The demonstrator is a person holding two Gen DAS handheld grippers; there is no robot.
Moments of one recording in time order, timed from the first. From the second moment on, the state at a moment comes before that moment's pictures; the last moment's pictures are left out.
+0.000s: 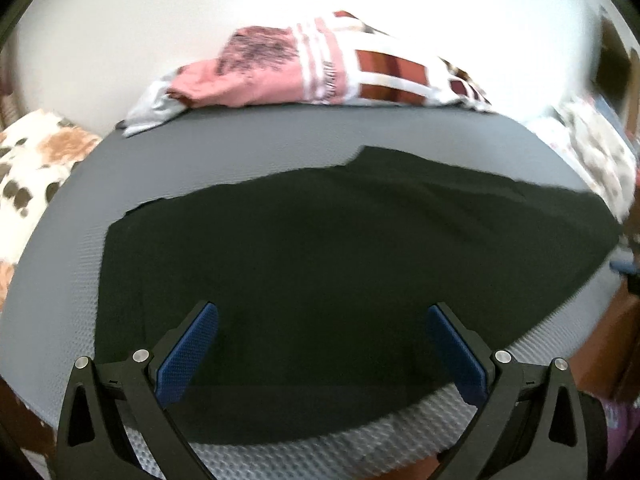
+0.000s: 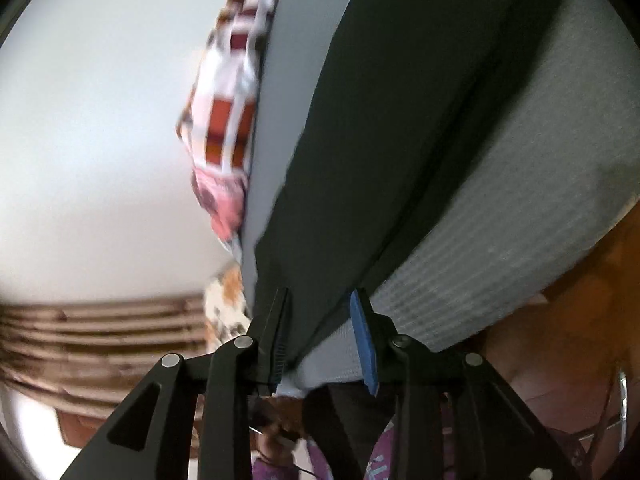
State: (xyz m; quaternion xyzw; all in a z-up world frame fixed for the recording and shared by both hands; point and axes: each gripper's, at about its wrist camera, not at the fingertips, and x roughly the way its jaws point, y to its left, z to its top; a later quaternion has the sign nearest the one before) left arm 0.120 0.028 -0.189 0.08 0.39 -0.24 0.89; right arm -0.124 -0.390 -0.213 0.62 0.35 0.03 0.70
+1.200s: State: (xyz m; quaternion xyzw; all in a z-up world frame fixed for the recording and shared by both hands) left arm 0.140 0.047 -0.213 0.04 0.43 -0.20 0.88; right arm -0.072 -0.335 -0.226 0.63 0.35 0.00 0.69
